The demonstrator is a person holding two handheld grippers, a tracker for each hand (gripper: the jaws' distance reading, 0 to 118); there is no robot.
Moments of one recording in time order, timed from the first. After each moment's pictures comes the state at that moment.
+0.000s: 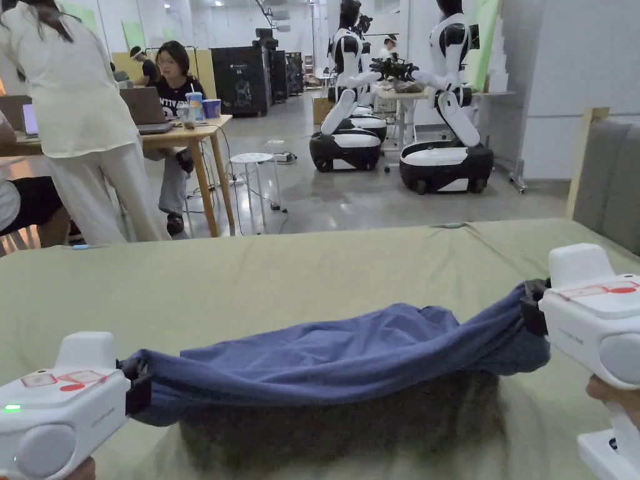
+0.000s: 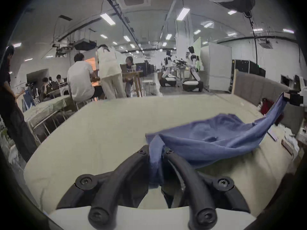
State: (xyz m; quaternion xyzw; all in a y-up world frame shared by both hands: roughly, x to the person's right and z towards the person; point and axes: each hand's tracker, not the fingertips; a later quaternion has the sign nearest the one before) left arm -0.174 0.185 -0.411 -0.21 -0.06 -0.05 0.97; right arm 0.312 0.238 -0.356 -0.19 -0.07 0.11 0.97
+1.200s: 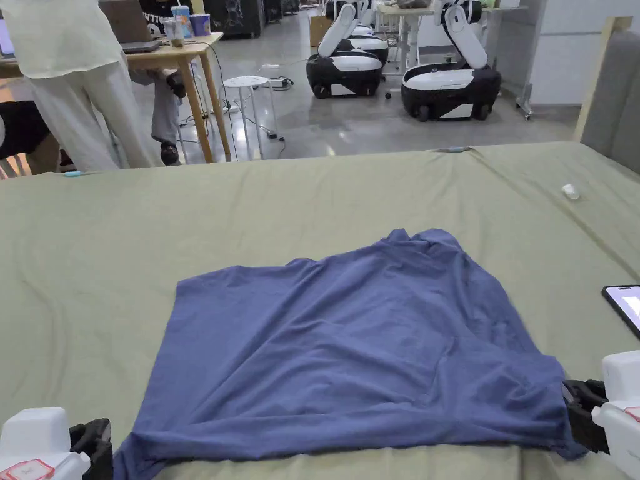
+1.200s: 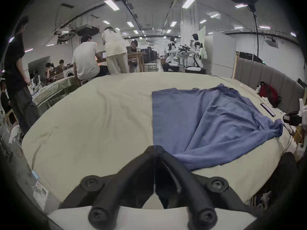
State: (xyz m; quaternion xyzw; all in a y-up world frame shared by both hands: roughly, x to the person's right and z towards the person) left arm -0.210 0.104 -0.325 -0.27 -0.04 -0.03 0.96; right arm 0.328 0.114 -0.267 -0.31 -0.03 0.04 0.95
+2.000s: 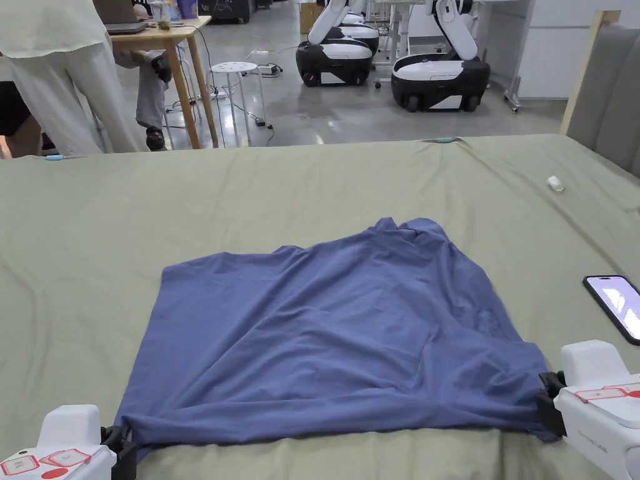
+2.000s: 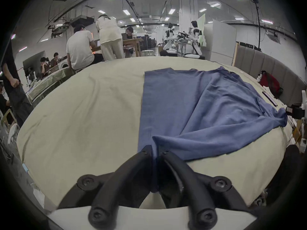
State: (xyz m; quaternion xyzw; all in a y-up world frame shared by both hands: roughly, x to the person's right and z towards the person) left arm -0.185 0.065 -0.339 -0.32 -0.05 -0.04 0.94; right arm 0.314 0.100 -0.280 -0.34 -0.06 0.08 0.94
